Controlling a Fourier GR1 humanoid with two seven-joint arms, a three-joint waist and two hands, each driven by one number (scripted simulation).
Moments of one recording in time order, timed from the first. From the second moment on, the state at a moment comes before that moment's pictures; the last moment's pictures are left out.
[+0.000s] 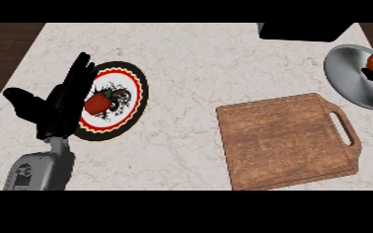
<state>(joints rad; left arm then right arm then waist) -0.21 0.15 0.06 -1.59 0.10 0.06 0.24 -0.80 -0.69 -0.58 -0.41 1.02 -0.18 -0.60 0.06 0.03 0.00</state>
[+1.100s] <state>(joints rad) -0.22 0.15 0.06 -1.58 0.10 0.06 0.24 -0.80 -0.81 -0.82 -0.13 0.80 0.06 -0.66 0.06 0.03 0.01</state>
